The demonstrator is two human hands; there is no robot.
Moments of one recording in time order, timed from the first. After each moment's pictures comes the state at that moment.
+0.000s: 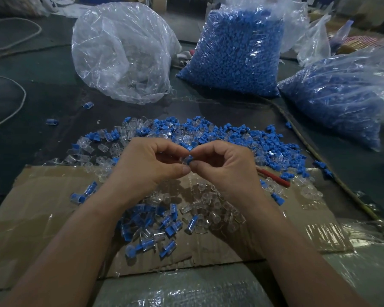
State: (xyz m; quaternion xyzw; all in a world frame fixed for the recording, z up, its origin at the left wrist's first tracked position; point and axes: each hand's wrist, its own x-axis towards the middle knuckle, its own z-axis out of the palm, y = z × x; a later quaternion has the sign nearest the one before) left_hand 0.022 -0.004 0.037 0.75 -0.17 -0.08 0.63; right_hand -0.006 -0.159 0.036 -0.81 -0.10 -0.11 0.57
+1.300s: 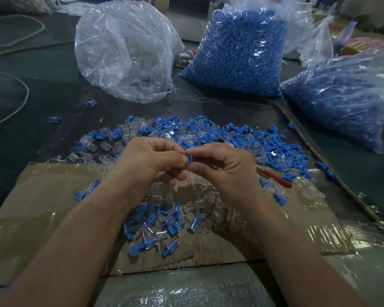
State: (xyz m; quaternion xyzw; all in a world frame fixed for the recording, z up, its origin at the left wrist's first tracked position) left_hand 0.021 -0.002 0.044 0.66 -0.07 -0.17 0.72; right_hand -0.005 -0.160 0.028 -0.80 -0.19 -0.15 0.55
